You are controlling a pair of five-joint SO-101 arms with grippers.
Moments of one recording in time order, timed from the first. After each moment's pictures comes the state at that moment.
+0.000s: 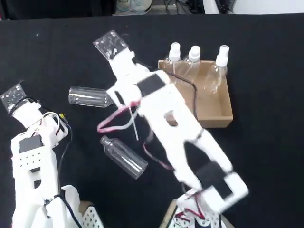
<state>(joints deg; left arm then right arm) -24.7 -47.5 64.8 43.1 15.3 -31.2 4.9 0.5 64.3 9.8</state>
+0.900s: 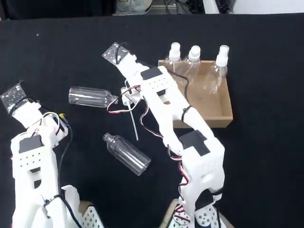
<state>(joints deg) -24.7 -47.5 64.8 43.1 15.3 -23.6 24.8 -3.2 53.0 27.6</state>
